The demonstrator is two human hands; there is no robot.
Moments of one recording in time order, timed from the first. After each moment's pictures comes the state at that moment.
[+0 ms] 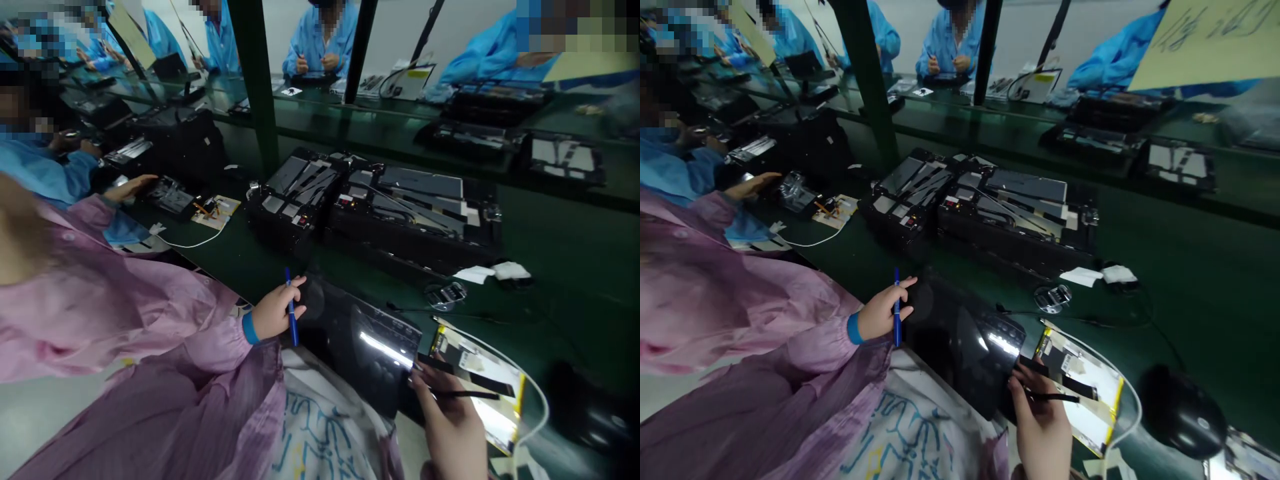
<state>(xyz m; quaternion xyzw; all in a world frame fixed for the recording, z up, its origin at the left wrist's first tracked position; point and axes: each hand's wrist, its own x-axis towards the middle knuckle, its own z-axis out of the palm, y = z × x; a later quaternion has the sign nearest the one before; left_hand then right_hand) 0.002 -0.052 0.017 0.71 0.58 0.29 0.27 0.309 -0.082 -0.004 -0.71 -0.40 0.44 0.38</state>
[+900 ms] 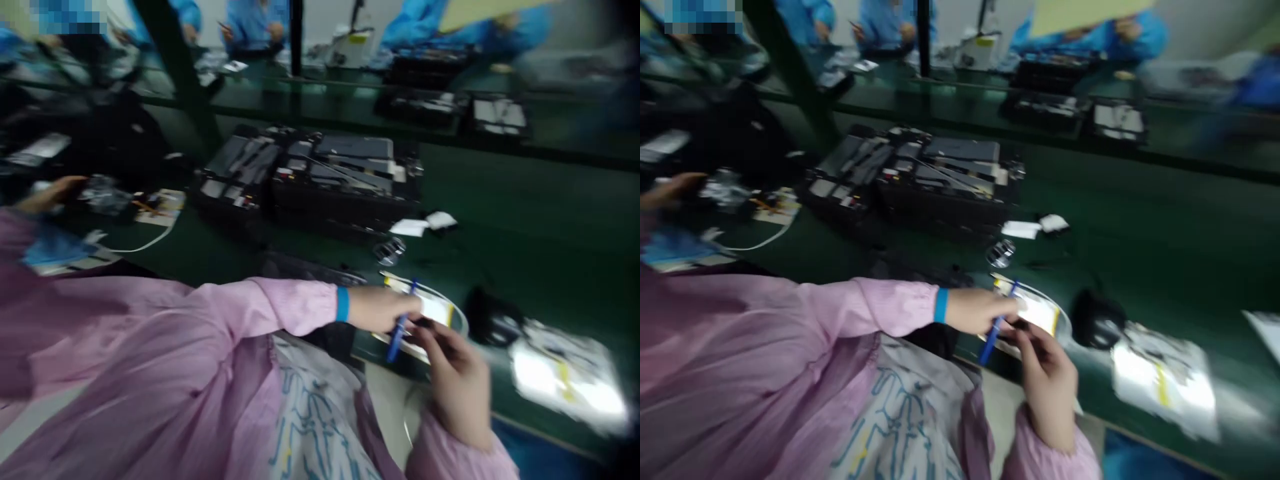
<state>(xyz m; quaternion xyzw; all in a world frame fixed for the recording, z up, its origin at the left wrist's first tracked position) 0.225 0.030 0.029 0.86 0.23 0.10 0.44 0.380 -0.077 0.002 -0.72 -0.42 0.35 0.42</state>
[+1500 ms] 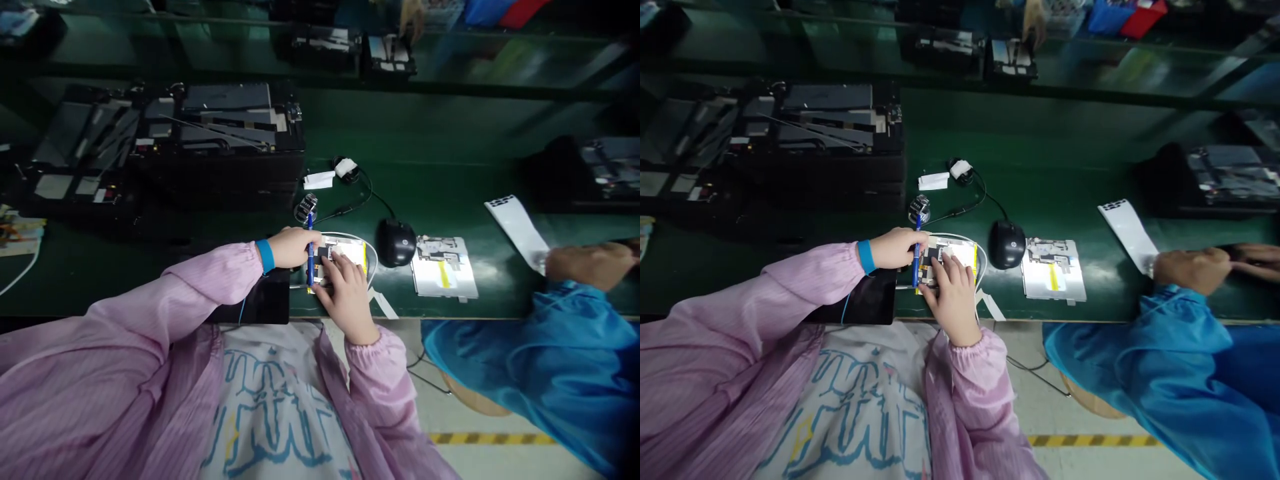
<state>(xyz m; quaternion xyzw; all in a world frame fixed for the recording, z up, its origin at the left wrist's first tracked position) 0.240 0.085 0.021 0.88 0.34 0.01 0.32 0.380 -0.058 -0.031 -0.66 -0.72 0.07 0.21</state>
